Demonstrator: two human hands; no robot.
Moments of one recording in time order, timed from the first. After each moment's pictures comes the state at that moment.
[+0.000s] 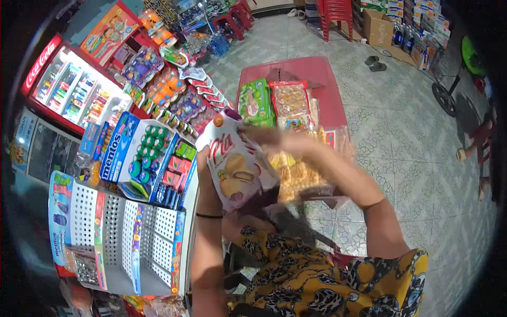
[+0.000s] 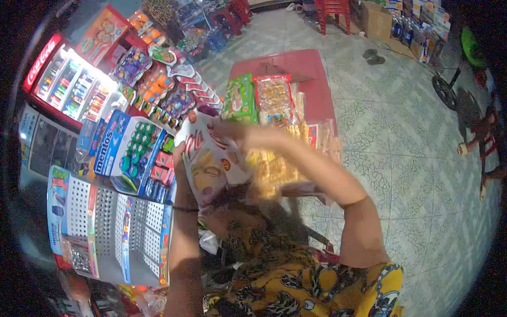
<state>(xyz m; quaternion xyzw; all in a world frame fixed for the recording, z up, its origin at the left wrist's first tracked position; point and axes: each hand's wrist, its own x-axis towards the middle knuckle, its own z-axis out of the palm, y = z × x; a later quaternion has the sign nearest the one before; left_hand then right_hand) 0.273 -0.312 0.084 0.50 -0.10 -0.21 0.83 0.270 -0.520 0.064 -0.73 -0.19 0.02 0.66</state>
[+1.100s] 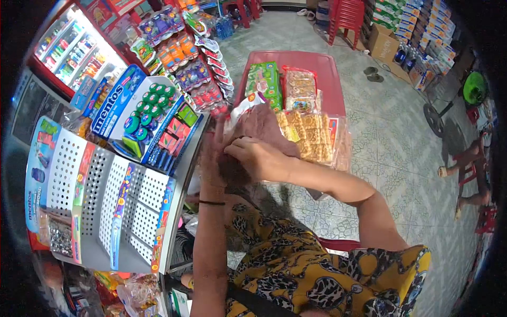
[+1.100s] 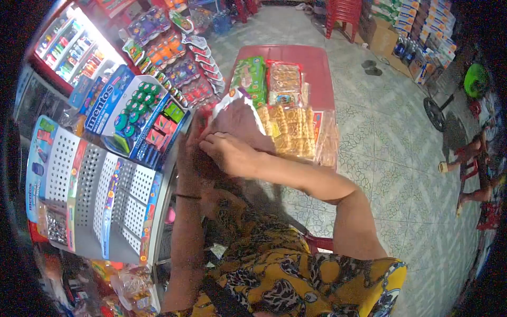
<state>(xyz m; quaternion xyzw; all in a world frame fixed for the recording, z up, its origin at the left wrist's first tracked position) 0.230 -0.279 0.052 0.34 -0.17 -0.20 0.90 0.208 -0.420 0.052 -0.86 -0.34 -0.17 0.34</state>
